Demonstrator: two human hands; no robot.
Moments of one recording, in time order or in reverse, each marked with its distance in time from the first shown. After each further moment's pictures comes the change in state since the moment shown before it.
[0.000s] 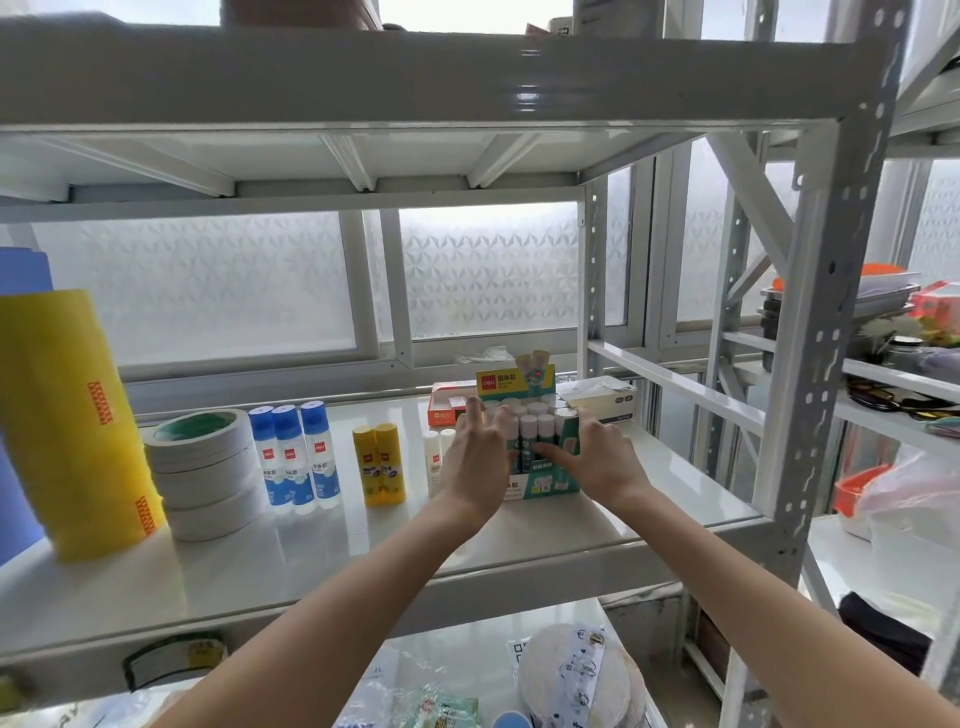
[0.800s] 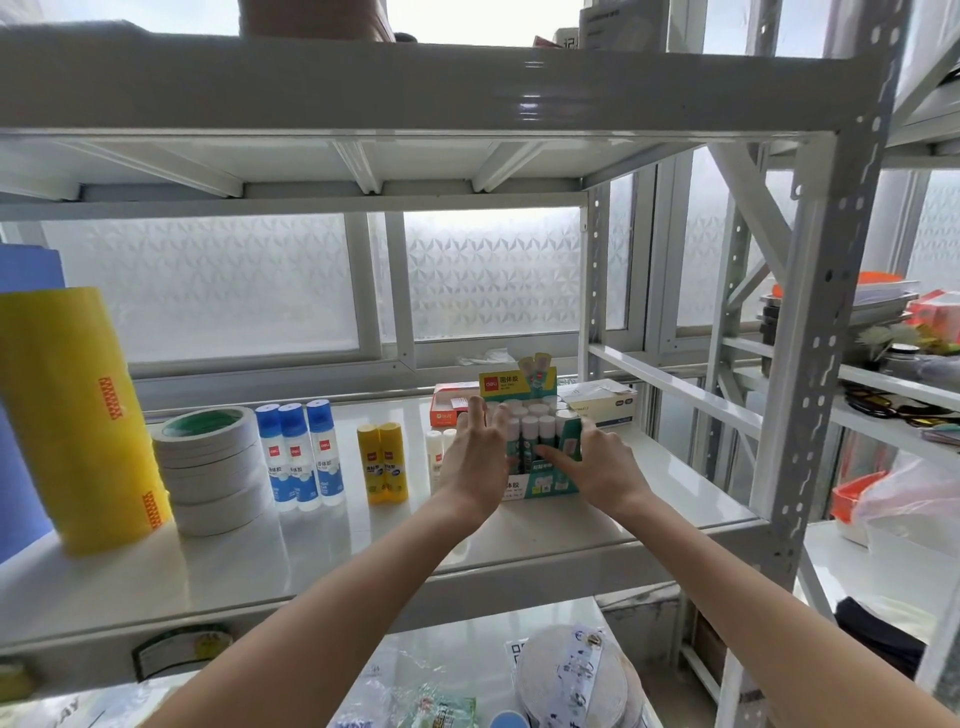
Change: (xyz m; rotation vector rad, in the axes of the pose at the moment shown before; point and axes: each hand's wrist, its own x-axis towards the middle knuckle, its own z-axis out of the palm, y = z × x) left_hand 0.001 -0.003 -0.001 0.025 -0.033 -0.007; right_hand -0.011 -0.006 -0.005 0.026 -0.054 0.032
